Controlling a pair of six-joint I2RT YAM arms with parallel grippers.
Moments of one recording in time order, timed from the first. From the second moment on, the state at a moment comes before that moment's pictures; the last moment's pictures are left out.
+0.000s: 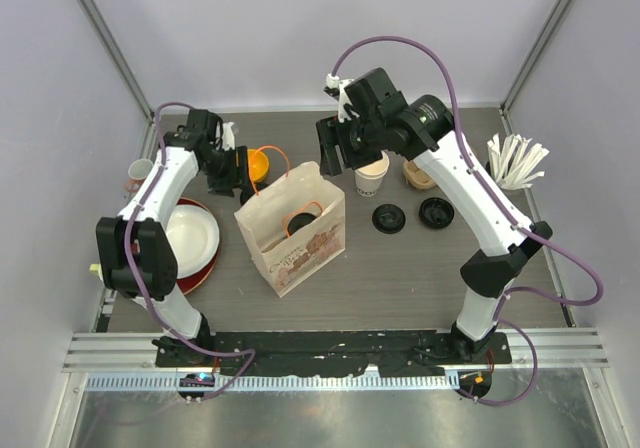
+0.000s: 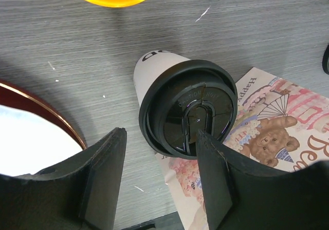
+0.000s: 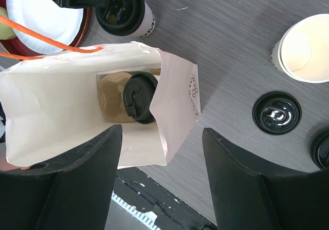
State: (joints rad) left arm -0.10 1.67 1.46 -0.91 0.26 -0.18; right arm 0.72 1.78 2.22 -1.25 -0.08 0.27
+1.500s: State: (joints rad) left arm -0.10 1.65 1.55 -0.96 0.21 -0.02; right arm 0.70 1.87 2.37 -1.32 -0.11 0.27
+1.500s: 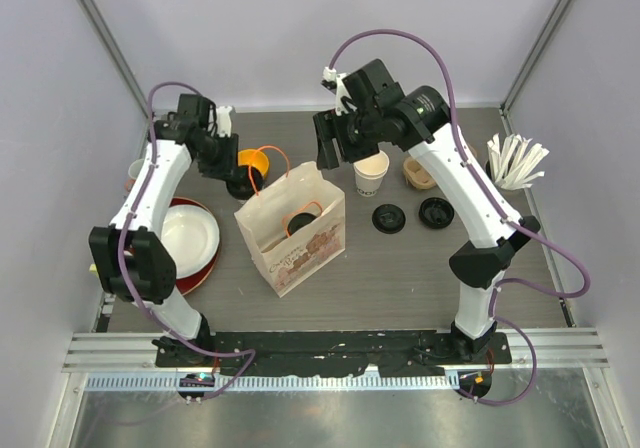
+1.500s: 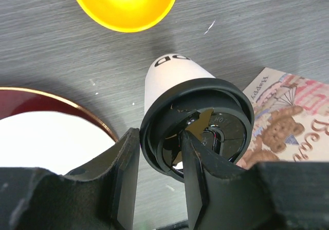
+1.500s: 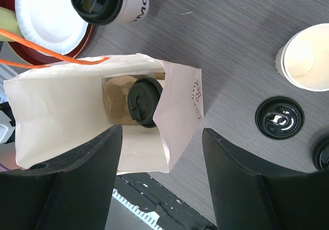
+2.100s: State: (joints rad) left arm -0.10 1.52 2.11 -1.31 0.09 0.08; right arm 0.69 1.86 2.37 -1.23 -0.11 0.27
